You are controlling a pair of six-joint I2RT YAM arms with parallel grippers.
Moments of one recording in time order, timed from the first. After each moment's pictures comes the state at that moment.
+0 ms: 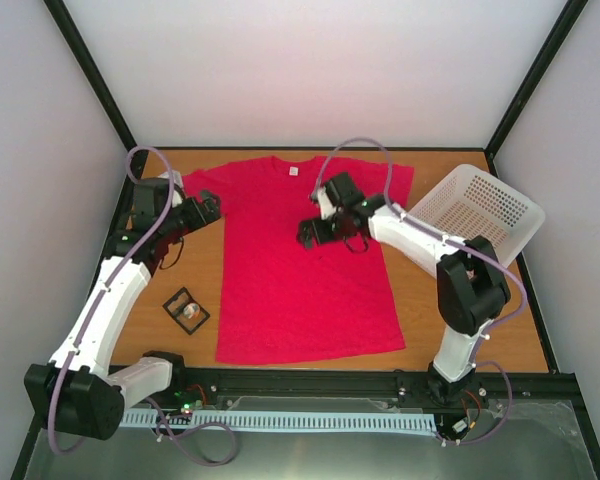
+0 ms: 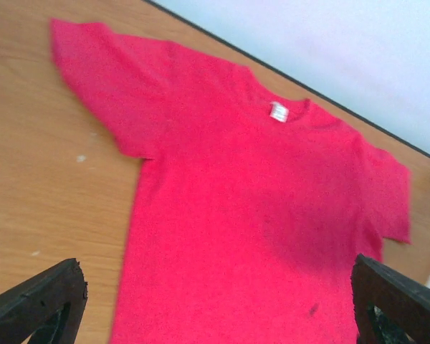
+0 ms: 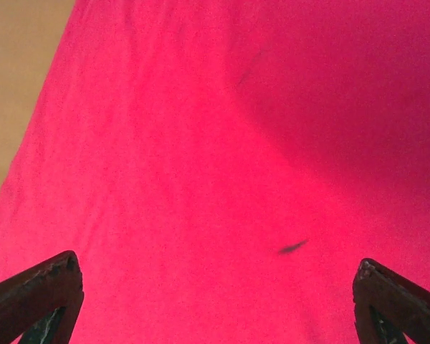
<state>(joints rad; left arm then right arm) -0.16 1.09 1.02 -0.53 0.12 -0.55 0.58 1.81 1.44 -0.61 -0.20 0.22</state>
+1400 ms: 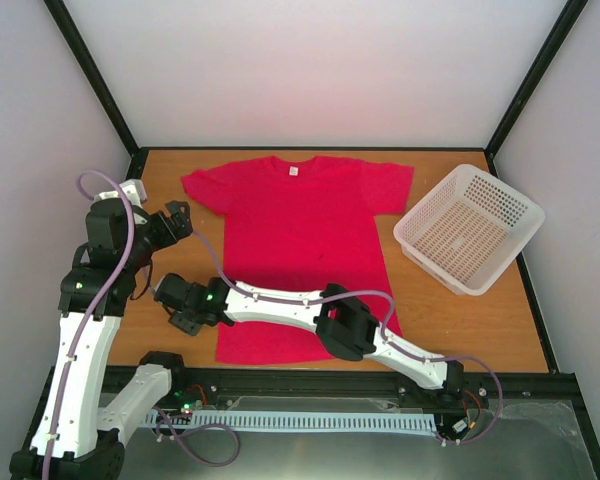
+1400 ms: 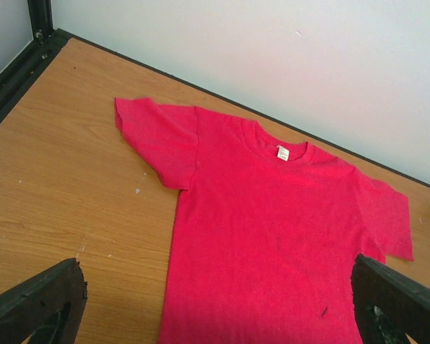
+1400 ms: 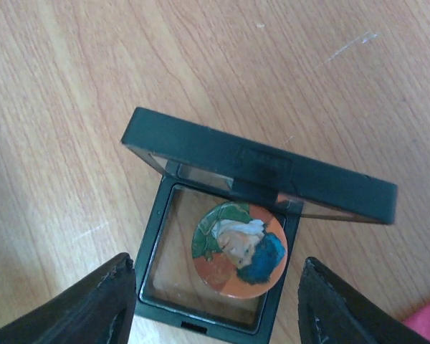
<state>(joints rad) -0.10 0.81 1.14 -0.82 -0.02 -0.46 1.33 2.50 2.25 -0.72 0.14 0.14</state>
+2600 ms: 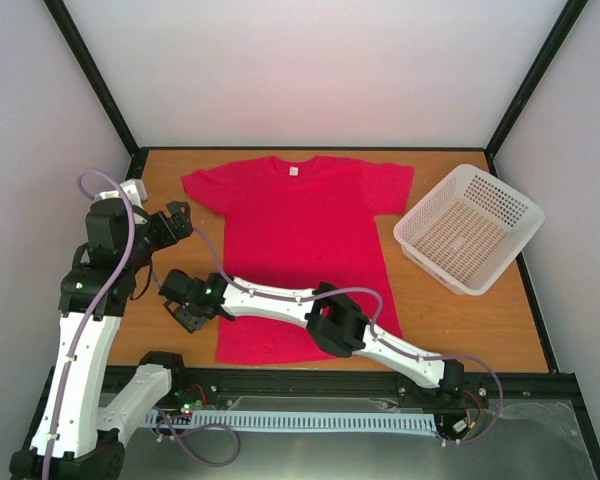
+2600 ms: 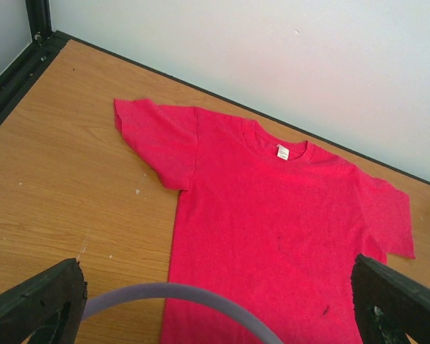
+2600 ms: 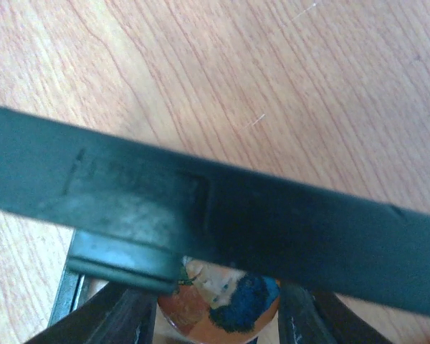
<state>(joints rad) -0.10 0.81 1.14 -0.82 -0.02 -0.44 1.29 2.63 2.39 -0.79 0.12 0.15</state>
